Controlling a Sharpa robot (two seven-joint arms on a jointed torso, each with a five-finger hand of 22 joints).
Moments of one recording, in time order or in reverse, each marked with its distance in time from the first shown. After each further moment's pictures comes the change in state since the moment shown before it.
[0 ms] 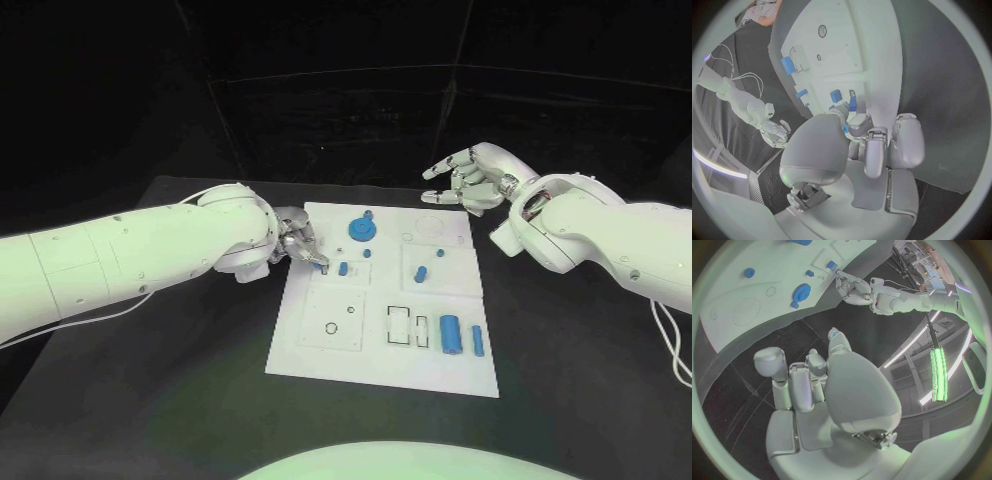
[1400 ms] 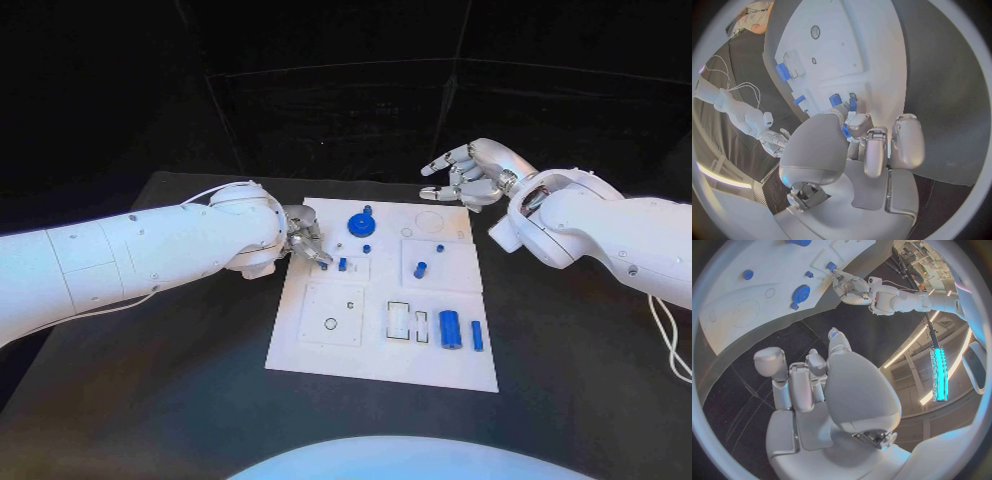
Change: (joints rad) left arm -0.008 0.034 -0.004 -0.011 -0.079 0.007 -0.011; left_hand -0.012 -0.011 0.022 -0.008 -0.004 0.003 -0.002 0.002 0.001 0.005 -0.005 0.000 0.004 0.000 0.000 0.000 0.000 0.000 0.007 0.000 0.004 0.004; right arm 0.000 0.008 0.000 -0.005 0.000 0.008 0.000; right_hand 0.000 0.000 0.000 0.000 0.000 0.000 0.000 0.004 0.000 0.000 0.000 0.000 0.000 0.000 0.000 0.000 0.000 0.000 0.000 0.000 0.000 -0.001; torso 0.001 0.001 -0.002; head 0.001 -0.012
